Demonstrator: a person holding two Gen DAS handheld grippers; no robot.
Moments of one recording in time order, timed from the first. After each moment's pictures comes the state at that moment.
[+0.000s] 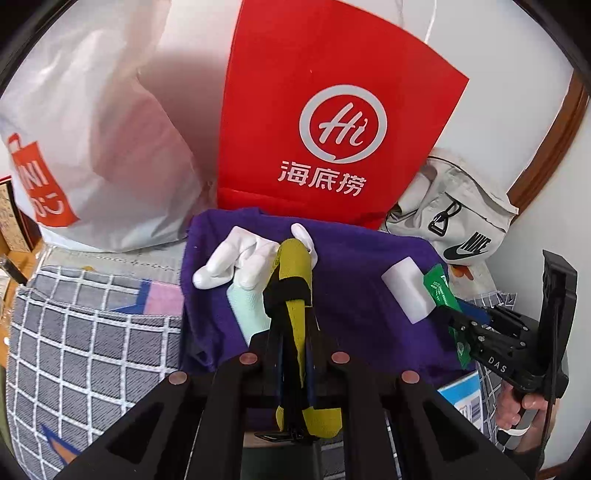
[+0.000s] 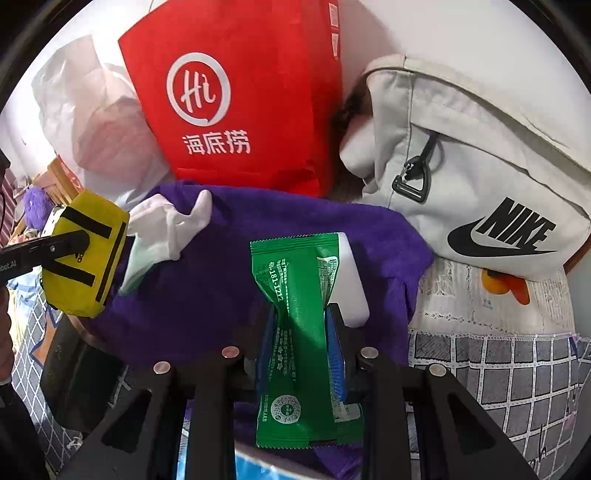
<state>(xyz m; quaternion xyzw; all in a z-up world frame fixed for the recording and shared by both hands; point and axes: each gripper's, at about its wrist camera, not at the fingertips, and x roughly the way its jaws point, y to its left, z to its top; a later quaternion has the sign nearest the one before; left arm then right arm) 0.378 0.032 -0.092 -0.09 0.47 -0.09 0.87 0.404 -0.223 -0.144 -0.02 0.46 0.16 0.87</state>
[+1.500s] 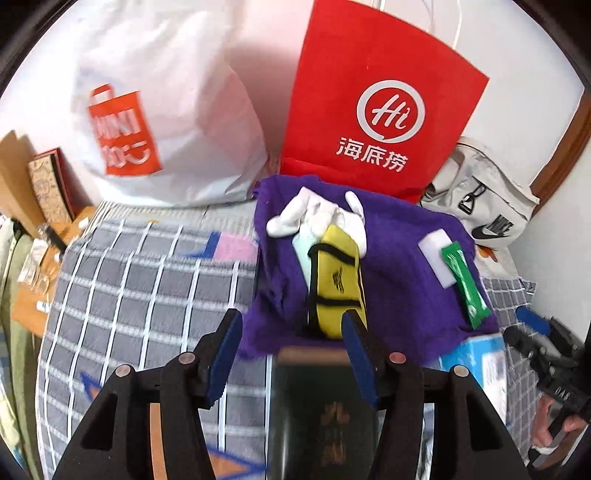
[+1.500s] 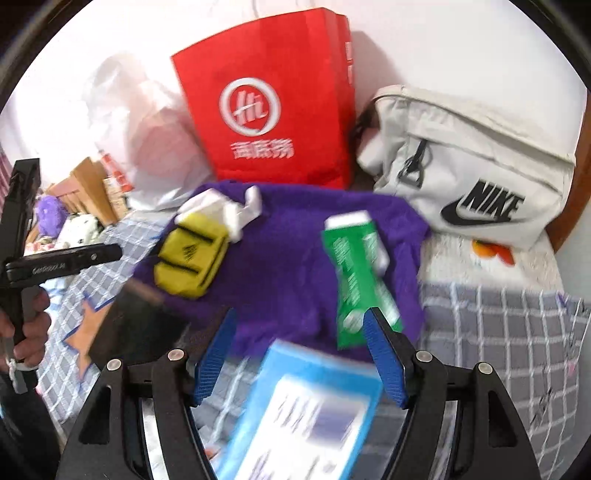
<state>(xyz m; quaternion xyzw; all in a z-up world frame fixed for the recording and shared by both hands) 0.317 0.076 -0.083 -0.09 0.50 -0.03 0.86 0.314 -0.216 -0.096 0.01 0.45 0.18 0.87</state>
